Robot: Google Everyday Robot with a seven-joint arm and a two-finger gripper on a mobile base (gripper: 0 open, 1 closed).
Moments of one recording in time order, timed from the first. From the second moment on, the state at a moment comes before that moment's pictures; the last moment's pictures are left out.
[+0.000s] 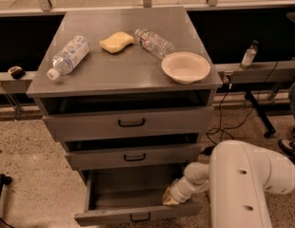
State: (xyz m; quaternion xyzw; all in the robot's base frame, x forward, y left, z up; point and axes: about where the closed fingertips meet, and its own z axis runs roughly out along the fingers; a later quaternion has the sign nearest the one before) arm 0.506 -0.100 0.194 -0.71 0.66 0.20 0.16
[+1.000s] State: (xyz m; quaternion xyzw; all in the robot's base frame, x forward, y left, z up) arm 0.489 -0.101 0.268 -0.69 0.62 0.23 0.27
